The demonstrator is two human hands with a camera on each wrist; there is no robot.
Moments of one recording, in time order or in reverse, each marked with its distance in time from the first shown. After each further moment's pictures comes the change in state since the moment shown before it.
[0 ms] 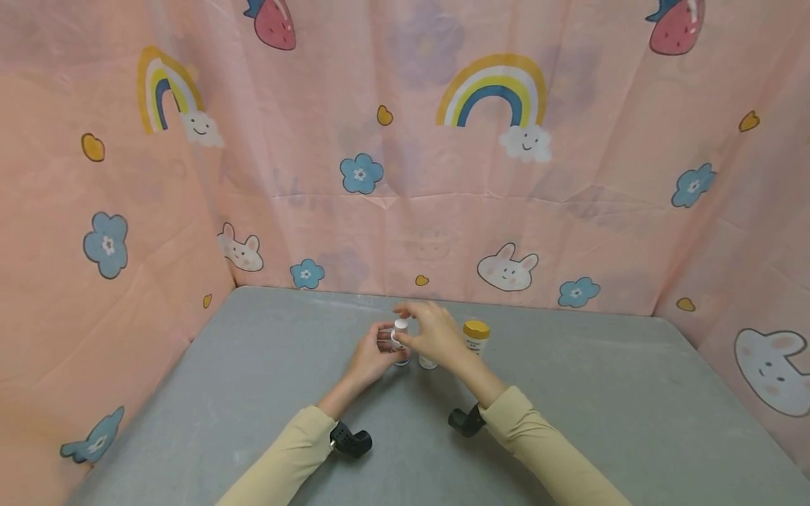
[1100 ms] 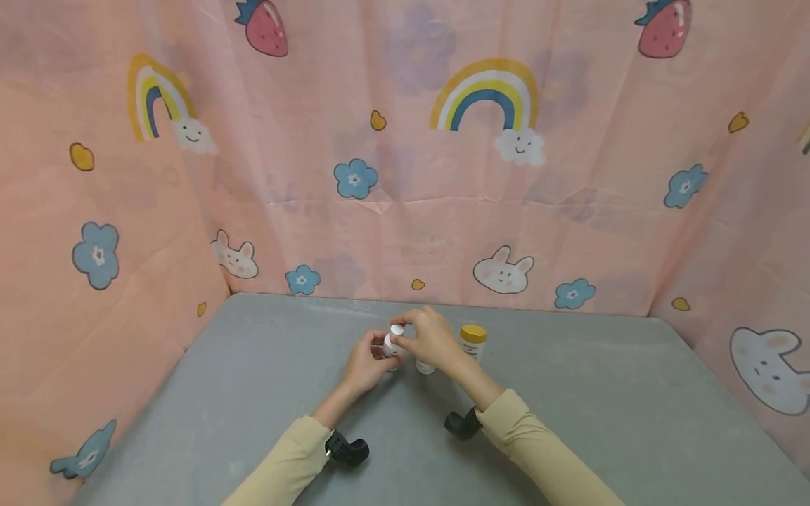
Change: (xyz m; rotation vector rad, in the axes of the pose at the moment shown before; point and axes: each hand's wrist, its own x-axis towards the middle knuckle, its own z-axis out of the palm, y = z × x) left_hand -0.004 -0.004 -0.001 0.035 0.043 0.054; right_hand 0.003 0.002 0.002 0.056 -0.060 0.026
